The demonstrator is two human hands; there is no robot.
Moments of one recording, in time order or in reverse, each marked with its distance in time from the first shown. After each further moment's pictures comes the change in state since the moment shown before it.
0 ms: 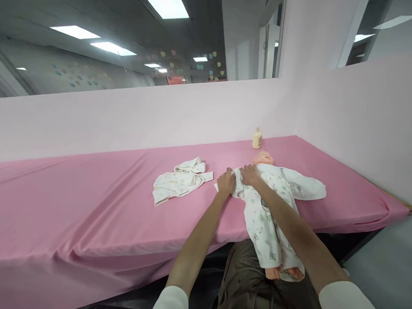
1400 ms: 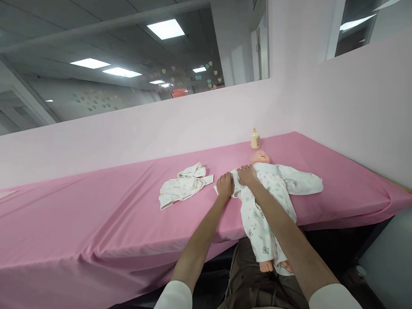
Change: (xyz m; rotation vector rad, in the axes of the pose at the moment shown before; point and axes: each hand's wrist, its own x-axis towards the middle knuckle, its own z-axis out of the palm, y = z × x) left_hand -0.005 -0.004 0.022 0.197 0.176 0.118; right_hand -0.006 0.002 0.004 0.090 0.099 0.019
